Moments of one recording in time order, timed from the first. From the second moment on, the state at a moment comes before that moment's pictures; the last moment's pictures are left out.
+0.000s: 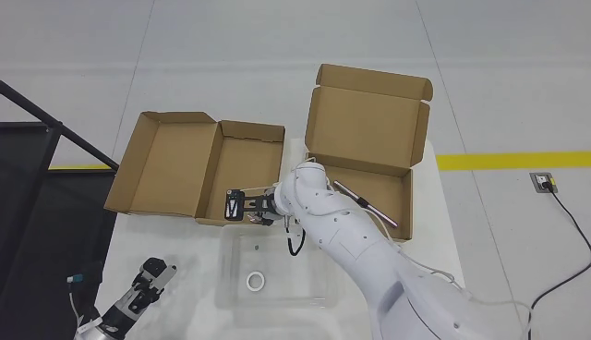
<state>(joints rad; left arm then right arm) 1.72 -1.10 -1.82 -1.66 0.20 -0.68 -0.36 -0.11 -1.92 0.53 -0.19 -1.51 -0.80 0.22</state>
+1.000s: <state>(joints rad) 1.73 -1.10 -1.80 -1.67 0.23 -0.68 -0.33 -0.17 -1.84 0.54 -0.39 -1.60 -0.59 0.09</state>
